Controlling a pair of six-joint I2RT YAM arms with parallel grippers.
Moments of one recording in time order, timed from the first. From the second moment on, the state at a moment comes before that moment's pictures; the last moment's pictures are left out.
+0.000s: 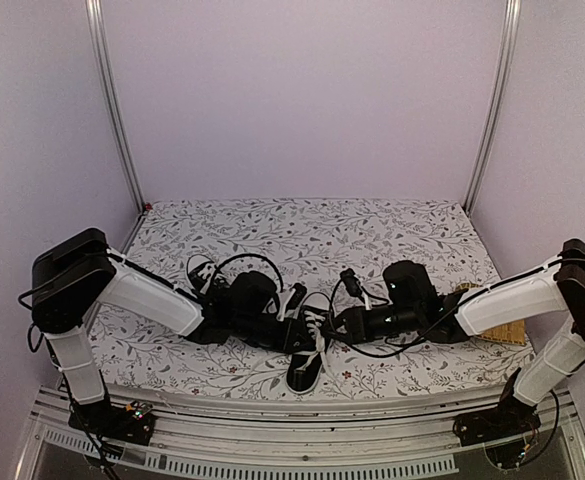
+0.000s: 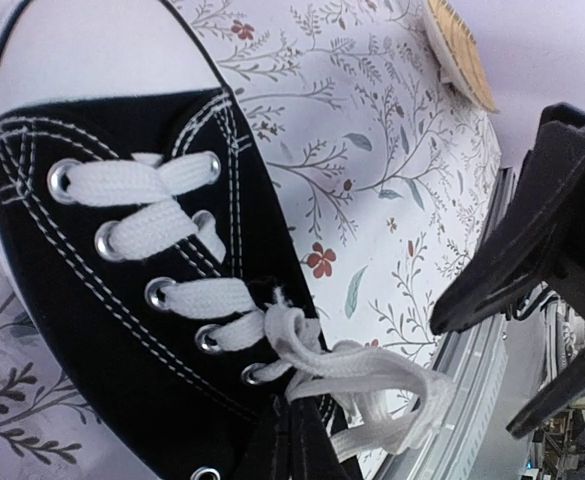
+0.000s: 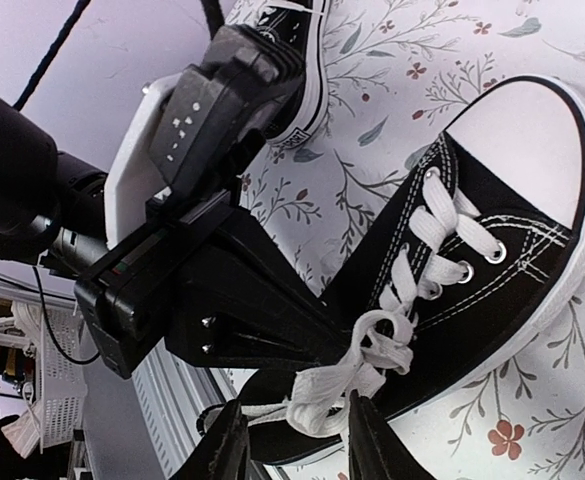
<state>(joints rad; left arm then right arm) -0.99 1.85 0.84 0.33 0.32 -0.70 0.87 1.56 0.63 0.37 -0.42 0.69</state>
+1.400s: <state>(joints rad) -0.98 1.79 0.79 0.37 0.32 -0.72 0.87 1.55 0.55 0.47 -0.44 0.69</state>
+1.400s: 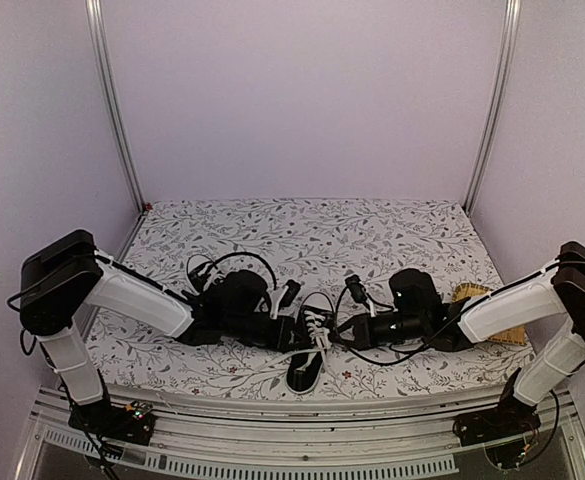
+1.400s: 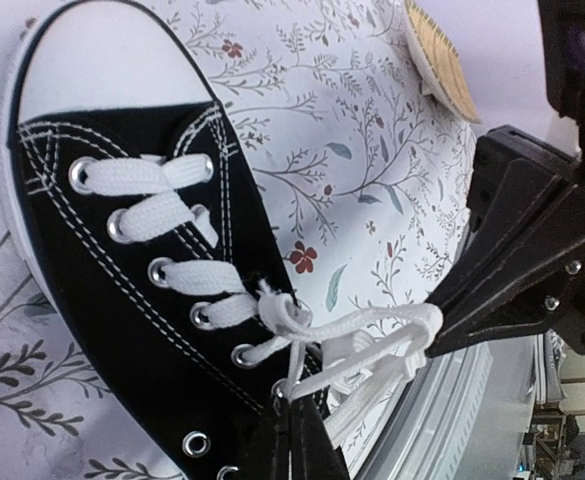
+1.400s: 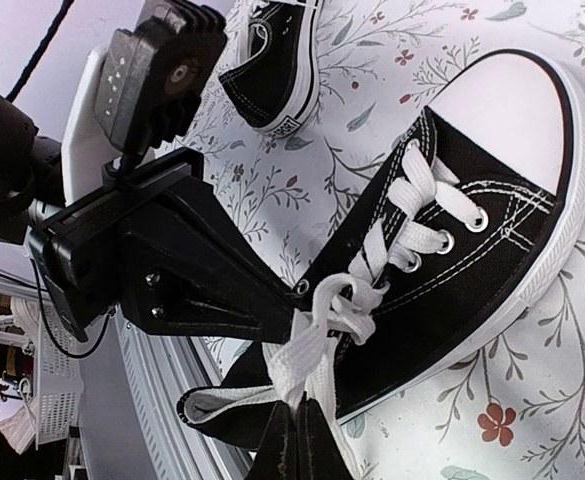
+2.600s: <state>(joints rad) -0.95 1.61 0.66 0.41 0.26 -0.73 0.85 1.58 0.61 0.42 -0.54 0.61</state>
